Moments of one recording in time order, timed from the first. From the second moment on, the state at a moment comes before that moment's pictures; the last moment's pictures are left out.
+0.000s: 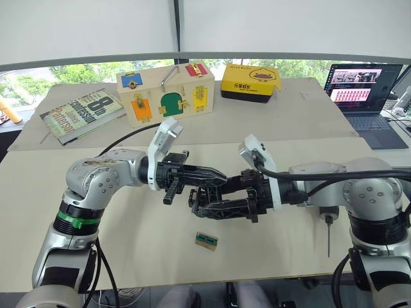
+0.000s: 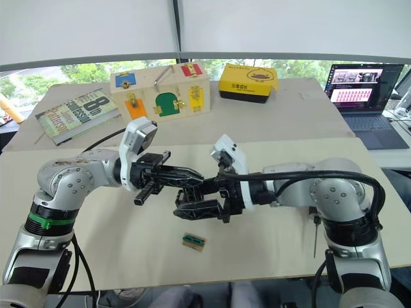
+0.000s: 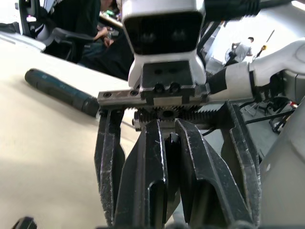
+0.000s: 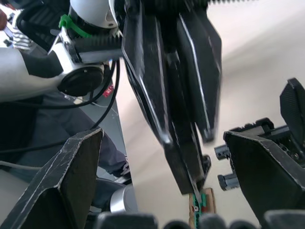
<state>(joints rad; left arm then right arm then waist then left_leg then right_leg) -0.70 0.61 -0.10 -0.16 -0.94 0.94 -1.18 -0.73 -0.64 0.07 -0.42 1.43 1.36 0.34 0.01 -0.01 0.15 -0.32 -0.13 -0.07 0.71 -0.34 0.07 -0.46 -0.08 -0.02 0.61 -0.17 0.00</state>
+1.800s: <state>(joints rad) -0.46 0.56 -0.14 0.45 -0.24 -0.13 -1.43 -0.21 -0.64 0.03 -0.44 0.63 0.38 1.06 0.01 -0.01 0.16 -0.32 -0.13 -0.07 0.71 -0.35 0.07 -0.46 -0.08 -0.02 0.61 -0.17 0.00</state>
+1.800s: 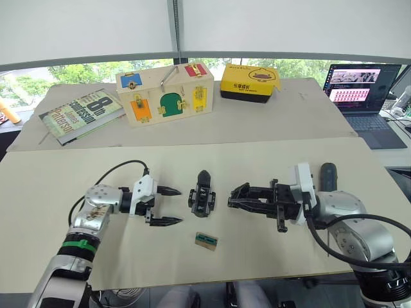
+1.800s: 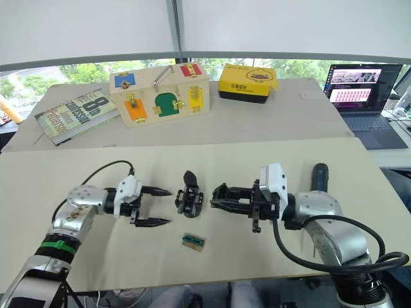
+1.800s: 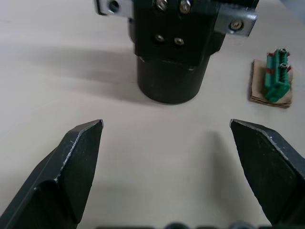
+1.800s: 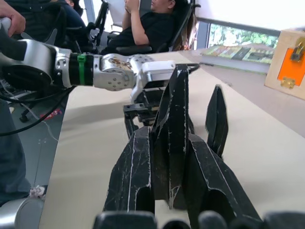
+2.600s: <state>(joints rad) -0.54 0.41 -0.20 0.54 -0.19 -0.15 -1.39 -0.20 -0.59 0.09 -0.46 0.57 0.37 1.02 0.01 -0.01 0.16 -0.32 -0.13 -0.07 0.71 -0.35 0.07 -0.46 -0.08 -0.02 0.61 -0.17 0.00</state>
